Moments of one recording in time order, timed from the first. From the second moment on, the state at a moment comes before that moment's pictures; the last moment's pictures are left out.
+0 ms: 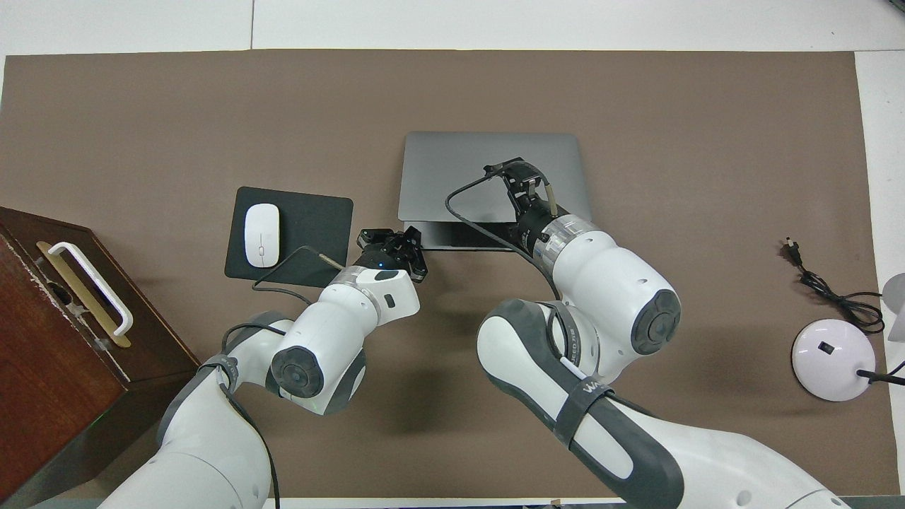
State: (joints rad) left arm -0.61 0.38 0.00 -2.34 -0.08 3.49 0.16; right arm 0.37 0.29 0.19 -2.11 0.78 3.18 1.00
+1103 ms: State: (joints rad) left arm -0.61 0.38 0.00 -2.34 -0.08 3.49 0.16; right arm 0.37 0.34 0.08 -1.84 0.78 2.86 1.00
